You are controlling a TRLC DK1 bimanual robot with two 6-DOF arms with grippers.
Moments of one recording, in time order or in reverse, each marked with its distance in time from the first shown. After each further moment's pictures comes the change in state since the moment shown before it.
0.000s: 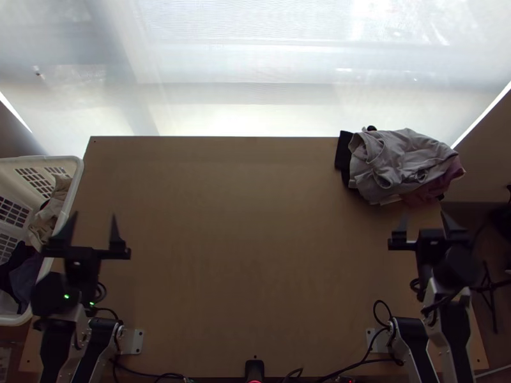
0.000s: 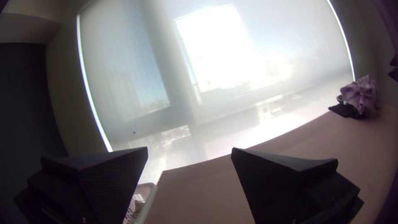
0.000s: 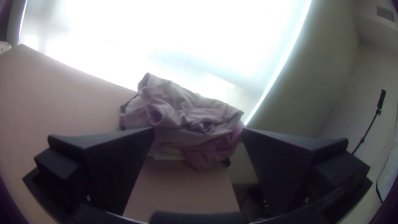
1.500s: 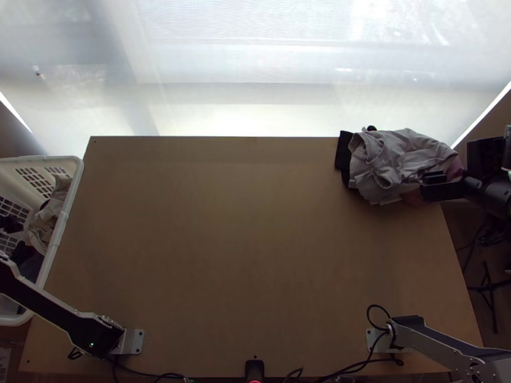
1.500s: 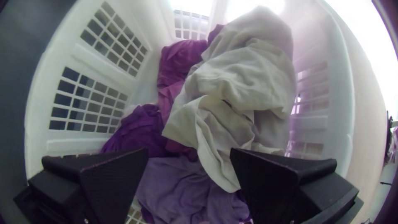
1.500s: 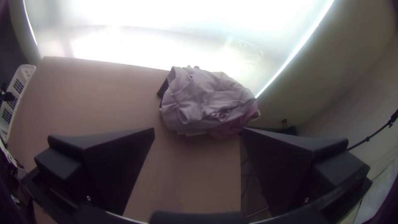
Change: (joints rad) left arm 1.102 2.226 1.829 -0.974 0.357 0.382; right arm 0.167 0.766 1.502 -1.313 0.044 0.273
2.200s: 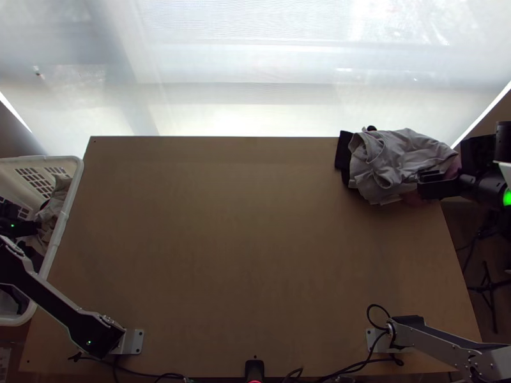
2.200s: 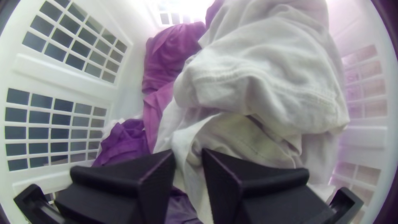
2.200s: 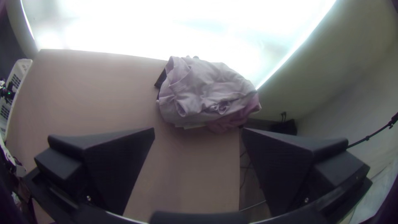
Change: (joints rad) left arm -0.056 0.232 0.090 0.157 -0.034 0.041; right arm -0.021 0.038 -0.008 -0.018 0.000 -0.015
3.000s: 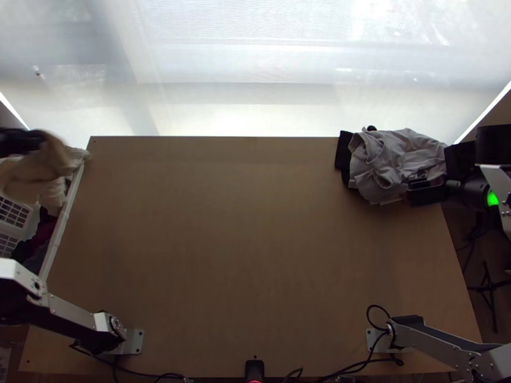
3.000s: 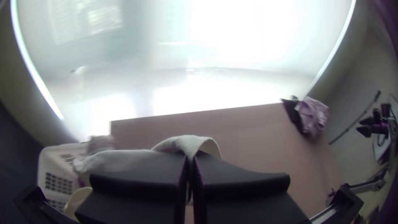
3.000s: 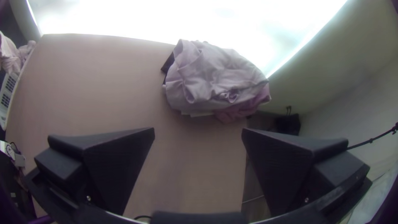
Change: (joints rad) left arm -0.503 -1.044 -0.080 -0.532 0.406 -0.332; right arm 0.035 -0.011 -0.100 0.000 0.000 0.002
